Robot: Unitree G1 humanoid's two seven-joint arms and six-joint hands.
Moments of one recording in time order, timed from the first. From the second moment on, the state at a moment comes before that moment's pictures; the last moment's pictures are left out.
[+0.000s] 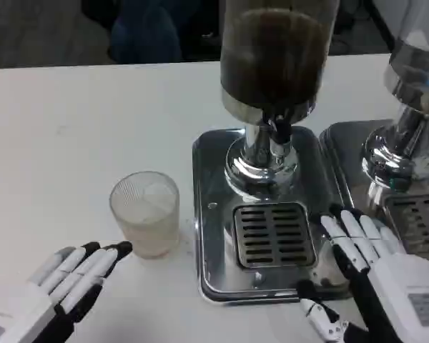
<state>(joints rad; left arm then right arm) 0.62 0.50 0.37 -0.15 0.60 -0.87 -0.15 0.57 -0.31 0.20 -0.37 -0.95 -0.18 -0.24</state>
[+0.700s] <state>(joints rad) 0.61 0.54 0.33 -0.12 0.59 -0.86 -0.10 0.55 -0.28 0.21 -0.36 -0.92 -0.16 -0.24</state>
